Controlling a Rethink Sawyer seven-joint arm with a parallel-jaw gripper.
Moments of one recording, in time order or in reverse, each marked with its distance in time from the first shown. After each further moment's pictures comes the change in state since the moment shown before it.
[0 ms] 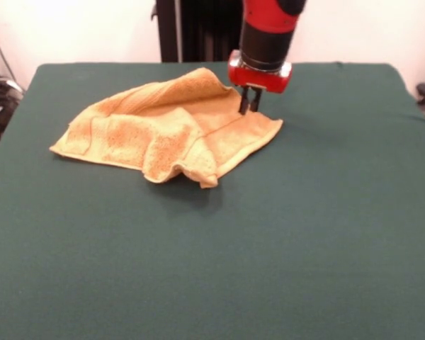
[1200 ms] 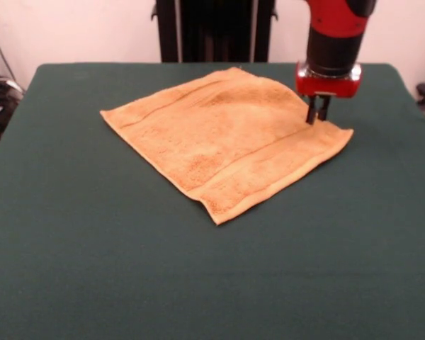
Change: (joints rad) arm 0.037 -0.018 0.153 -0.007 0.111 0.002 0.000
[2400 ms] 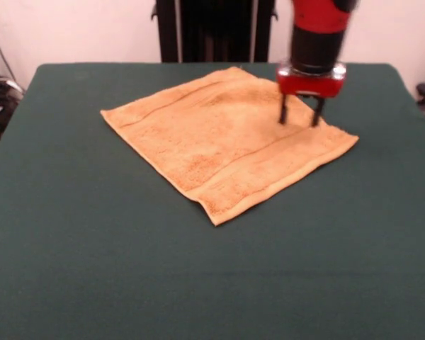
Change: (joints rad) arm -0.087 -0.035 -0.009 -0.002 -0.090 0.000 0.000
